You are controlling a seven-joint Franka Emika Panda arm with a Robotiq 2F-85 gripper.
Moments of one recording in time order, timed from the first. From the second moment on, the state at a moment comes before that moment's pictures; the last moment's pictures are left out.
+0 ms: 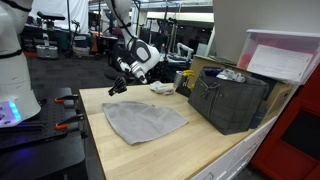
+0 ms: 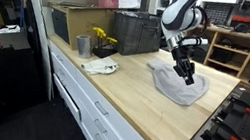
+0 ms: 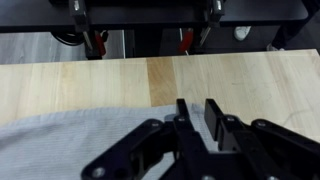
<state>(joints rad) -0.07 0.44 0.00 -2.15 0.13 1.87 -0.07</state>
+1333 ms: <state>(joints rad) 0.00 0.53 -0.09 -1.87 0.02 2.28 0.35</state>
